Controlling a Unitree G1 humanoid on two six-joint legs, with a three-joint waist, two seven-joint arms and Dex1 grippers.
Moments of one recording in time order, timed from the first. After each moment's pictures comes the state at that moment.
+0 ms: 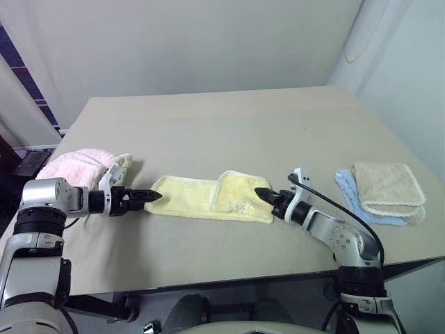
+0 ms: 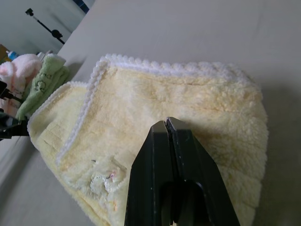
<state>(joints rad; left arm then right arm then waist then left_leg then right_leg) -0.64 0.79 -0.03 0.62 -0.52 1.28 -1.11 -0.24 -0.23 -0.14 -0.07 0.68 0.90 0.40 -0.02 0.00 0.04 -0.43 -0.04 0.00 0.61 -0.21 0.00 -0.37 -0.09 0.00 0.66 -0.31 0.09</state>
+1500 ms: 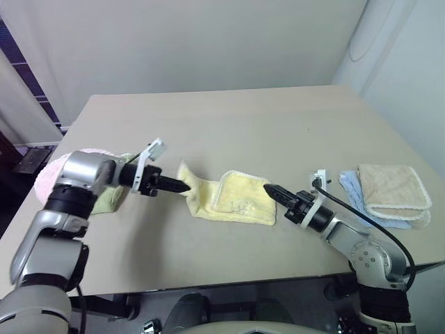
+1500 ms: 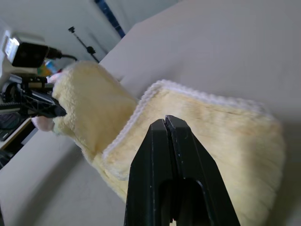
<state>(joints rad) -0.87 0.65 -0.30 0.49 -0.42 1.00 -1.42 -0.07 -0.32 -0.23 -0.30 0.78 0.84 0.52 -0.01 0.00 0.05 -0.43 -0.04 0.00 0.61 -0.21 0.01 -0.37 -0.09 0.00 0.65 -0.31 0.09</state>
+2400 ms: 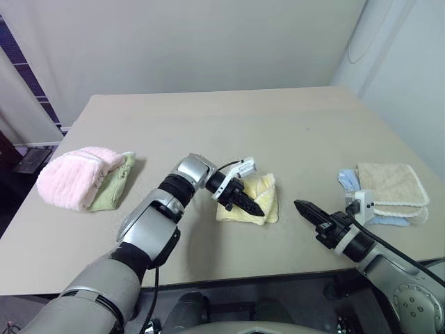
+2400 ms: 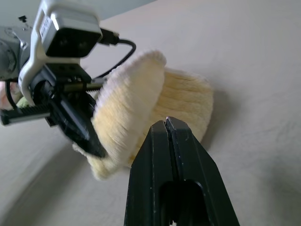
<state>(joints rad) -1.08 0.08 -0.44 1.01 -0.14 0.60 -1.55 0.22 -0.42 -0.34 -0.59 0.85 0.80 0.42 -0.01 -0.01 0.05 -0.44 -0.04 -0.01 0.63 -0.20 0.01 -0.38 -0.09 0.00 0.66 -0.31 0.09</state>
